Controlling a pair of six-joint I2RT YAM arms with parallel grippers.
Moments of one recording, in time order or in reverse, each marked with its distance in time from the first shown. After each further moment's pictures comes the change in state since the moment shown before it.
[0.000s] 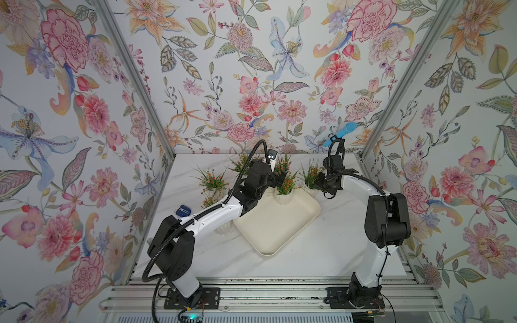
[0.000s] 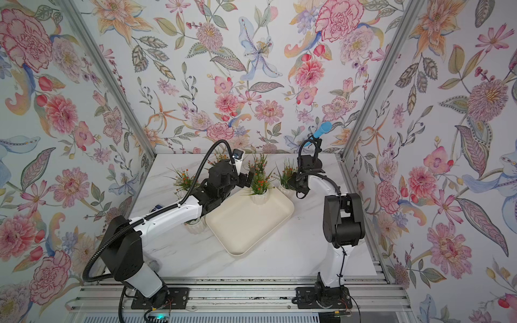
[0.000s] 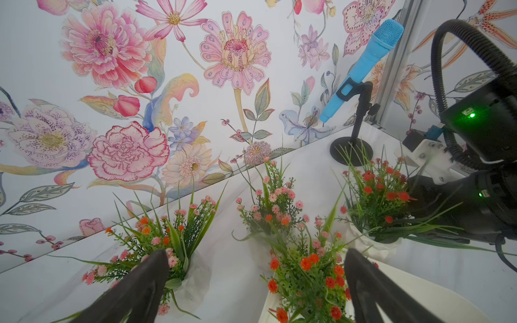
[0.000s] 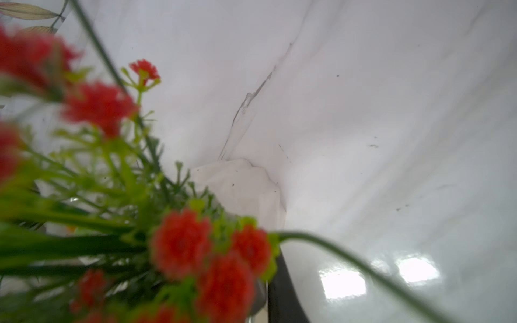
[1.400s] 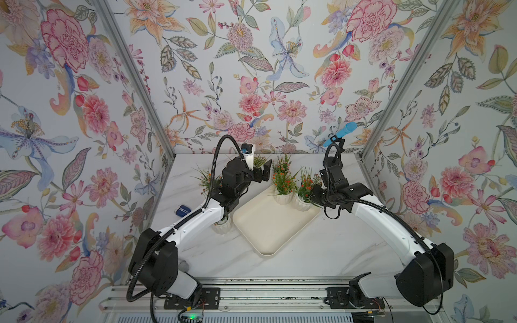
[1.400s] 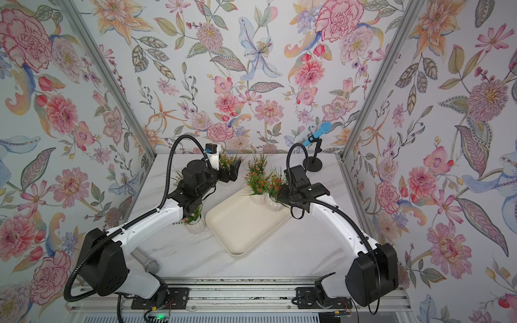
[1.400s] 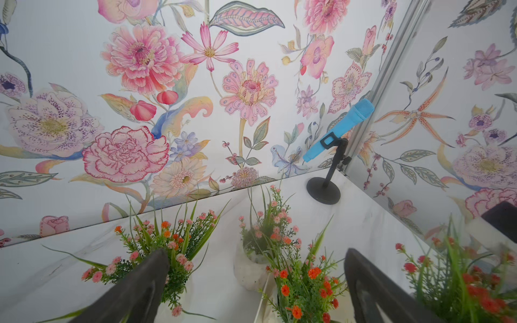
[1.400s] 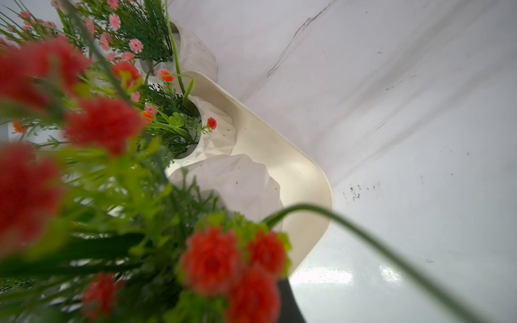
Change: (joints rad) left arm 0.156 -0.167 -0.152 0.126 0.250 -0.195; right arm 0.275 -0.509 -0.222 -0.210 0.115 0.029
